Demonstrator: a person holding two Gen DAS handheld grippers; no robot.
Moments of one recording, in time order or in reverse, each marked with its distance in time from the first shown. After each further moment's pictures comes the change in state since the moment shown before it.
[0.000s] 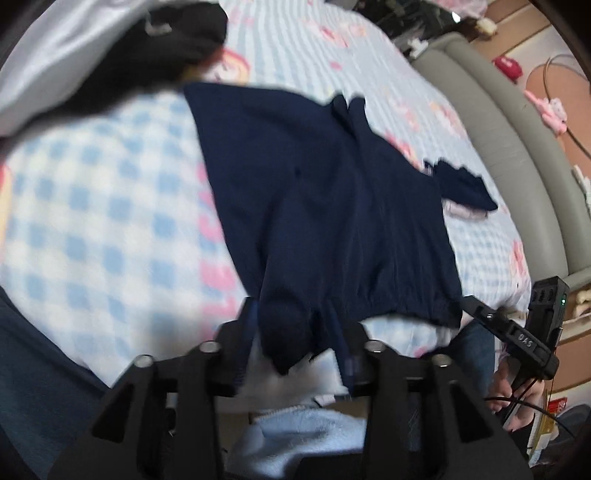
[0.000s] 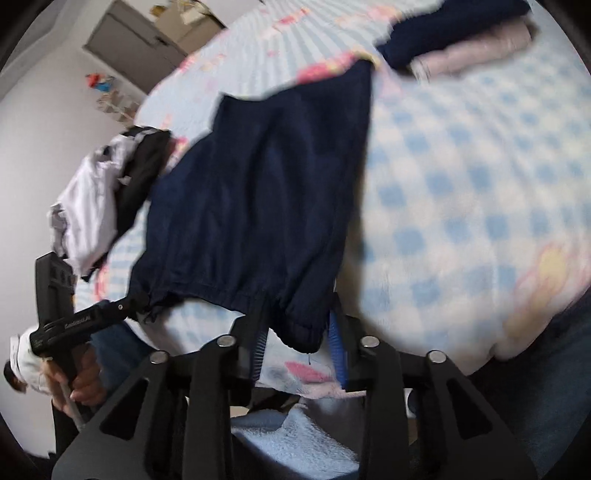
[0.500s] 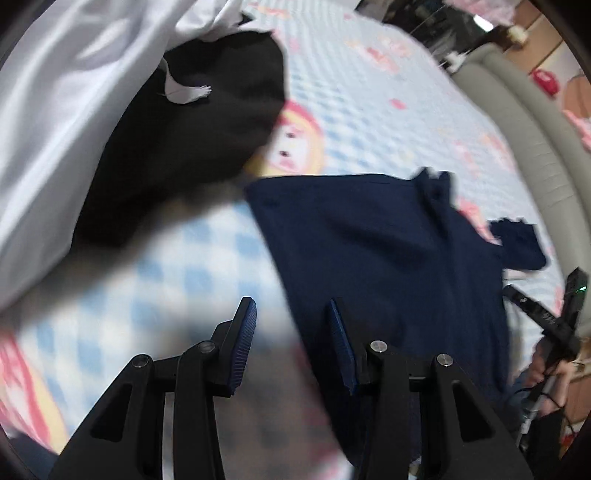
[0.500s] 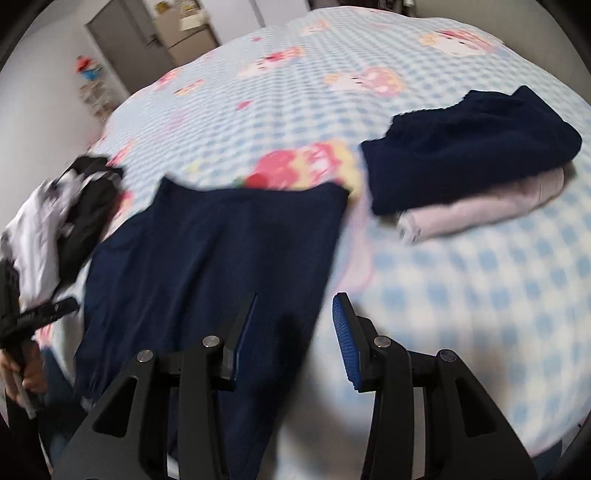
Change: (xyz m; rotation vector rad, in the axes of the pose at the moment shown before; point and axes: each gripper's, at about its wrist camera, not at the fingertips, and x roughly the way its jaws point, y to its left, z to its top) left arm 0.030 0.058 0.110 -0.001 -0.015 0.170; right arm 0.052 -0.034 0.131 -0.064 -0.053 -0.221
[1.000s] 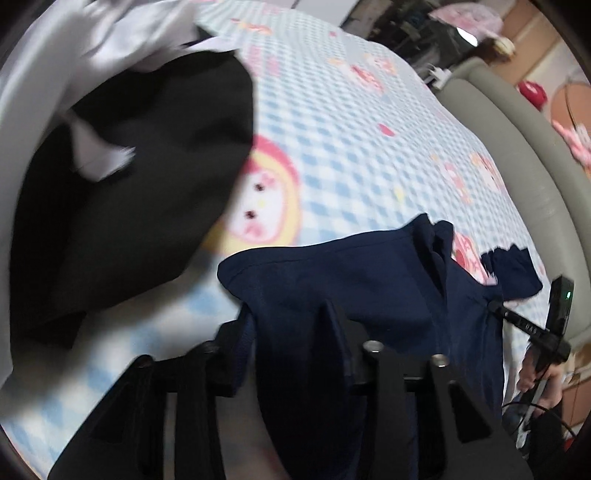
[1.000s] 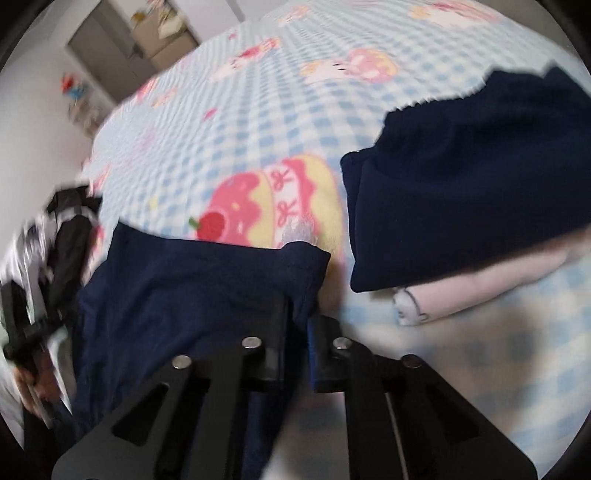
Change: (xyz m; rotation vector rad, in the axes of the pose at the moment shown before) left arm 0.020 -0.011 0.035 0.030 -0.096 -0.075; right arm 0.039 -0.015 0.039 -0.039 0.037 0.004
